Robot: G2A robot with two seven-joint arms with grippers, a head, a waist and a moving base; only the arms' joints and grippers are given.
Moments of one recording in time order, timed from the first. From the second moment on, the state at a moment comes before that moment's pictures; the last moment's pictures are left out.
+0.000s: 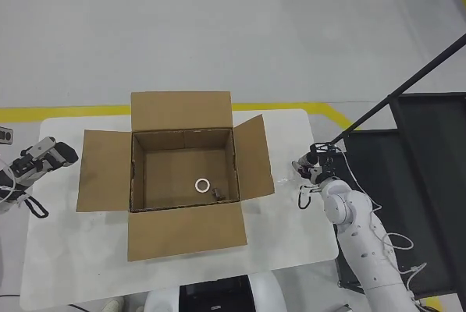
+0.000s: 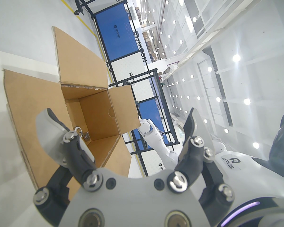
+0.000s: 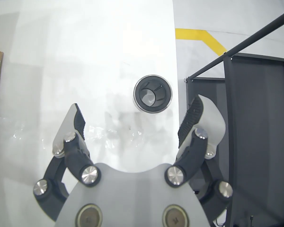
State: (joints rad) left arm 1.30 -0.98 -1.84 -1.41 -0.49 -0.38 -1.20; right arm -1.44 -1.24 1.52 -1.45 -1.19 -0.02 0.40
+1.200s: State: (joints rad) left arm 1.30 -0.98 -1.84 -1.41 -0.49 -0.38 -1.20; right arm -1.30 -1.28 1.42 -1.25 -1.18 0.20 0.31
